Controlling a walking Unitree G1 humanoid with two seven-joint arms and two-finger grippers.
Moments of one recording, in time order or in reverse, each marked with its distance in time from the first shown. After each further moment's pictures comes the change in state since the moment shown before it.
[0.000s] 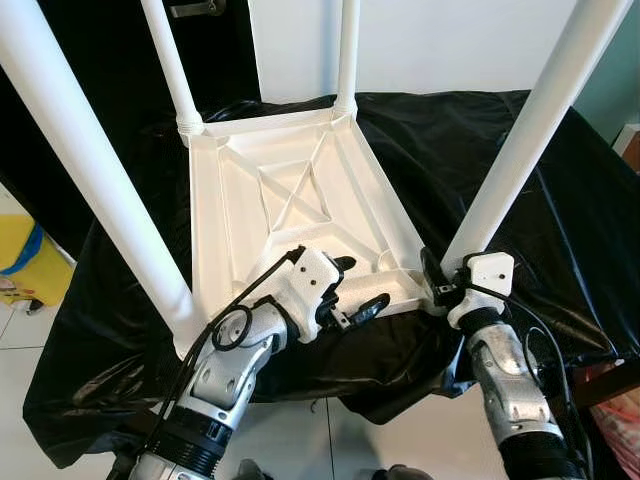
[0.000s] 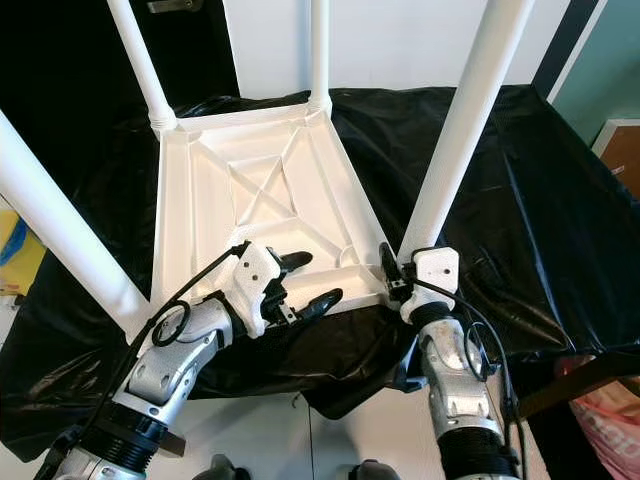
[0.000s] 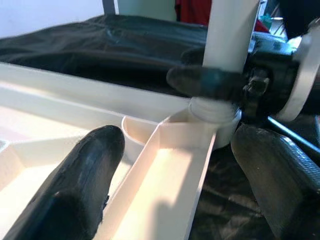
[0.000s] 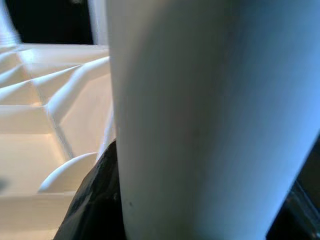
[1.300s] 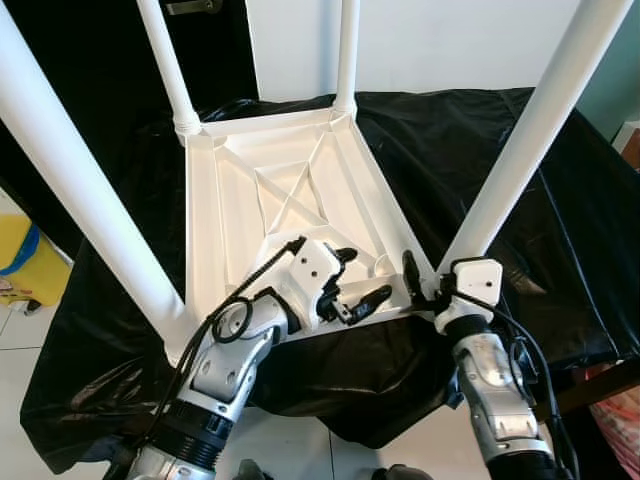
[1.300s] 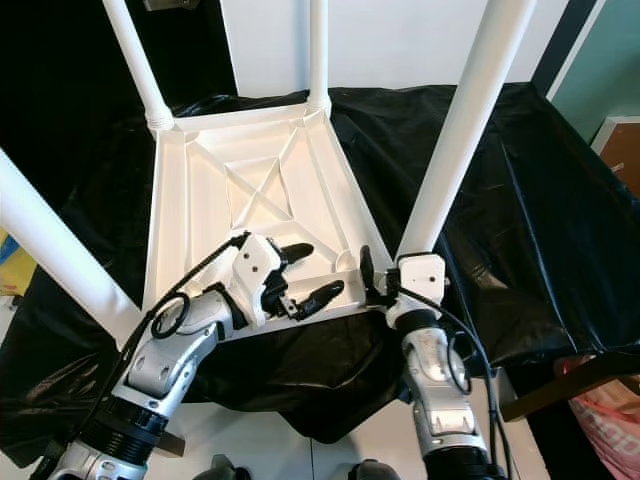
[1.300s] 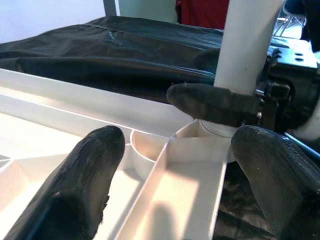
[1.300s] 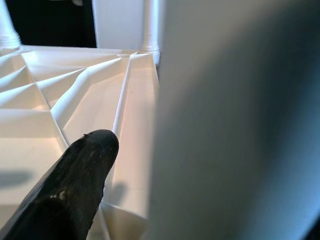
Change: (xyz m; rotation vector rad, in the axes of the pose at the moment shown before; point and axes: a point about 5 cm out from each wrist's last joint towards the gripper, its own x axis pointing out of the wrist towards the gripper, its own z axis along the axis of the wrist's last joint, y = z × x) left arm 0.000 0.000 0.004 0.001 0.006 -0.006; right arm -0.011 0.002 0.010 -0.028 -0.025 0.031
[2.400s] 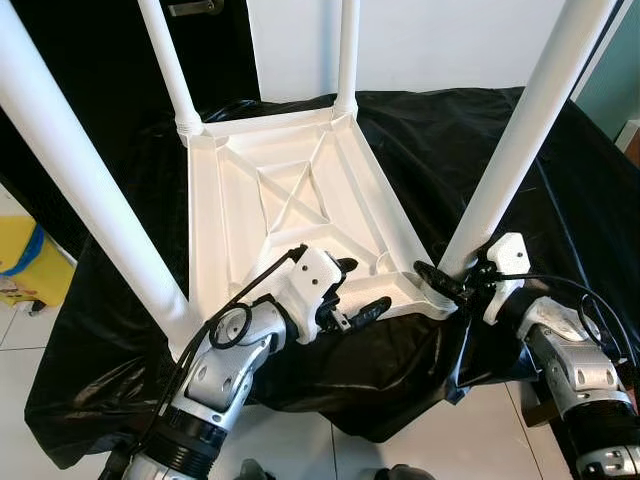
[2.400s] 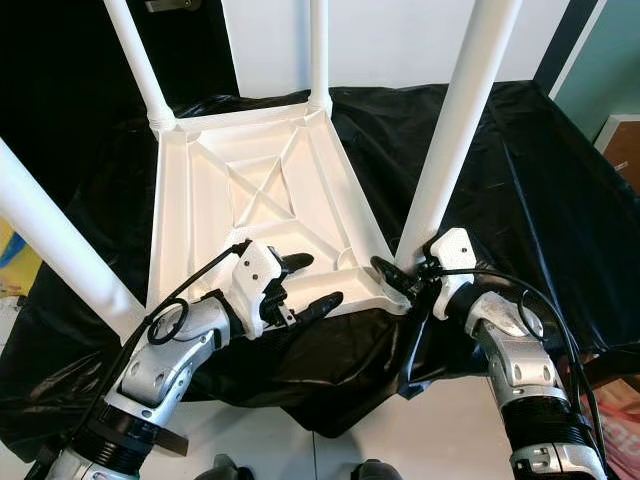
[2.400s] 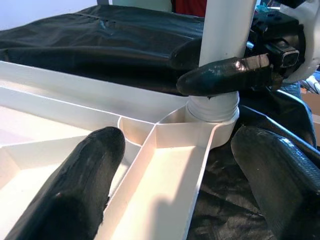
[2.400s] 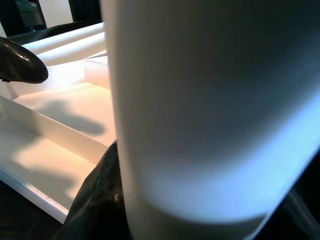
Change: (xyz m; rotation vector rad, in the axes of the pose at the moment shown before) left arm -0.004 -0.005 -0.001 -0.012 0.037 -0.025; right arm 0.019 -0.045 0.008 -0.048 0.143 0.593
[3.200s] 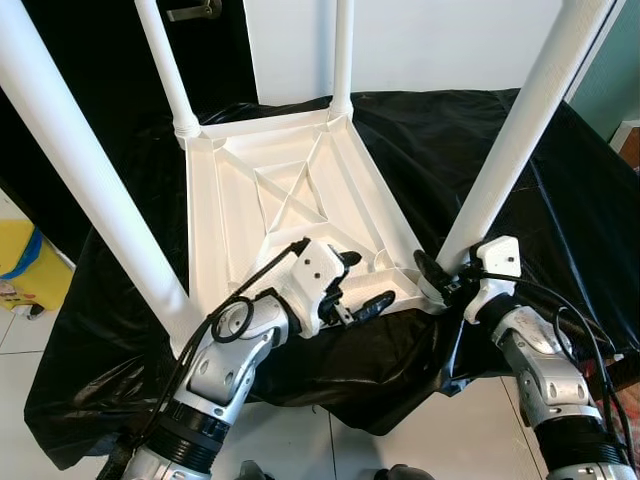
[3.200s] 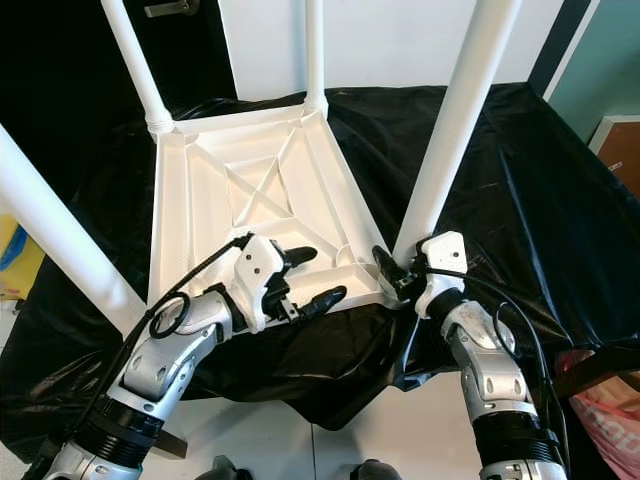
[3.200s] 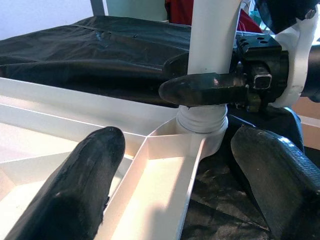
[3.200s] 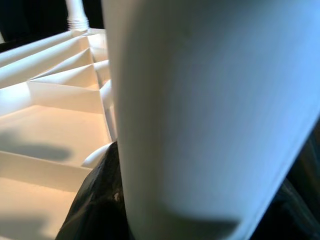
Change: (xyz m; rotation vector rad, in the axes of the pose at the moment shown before) left arm 0.003 0.002 0.006 0.011 -0.017 -0.006; right arm 0.012 0.018 -0.003 0.066 -0.058 -0.318
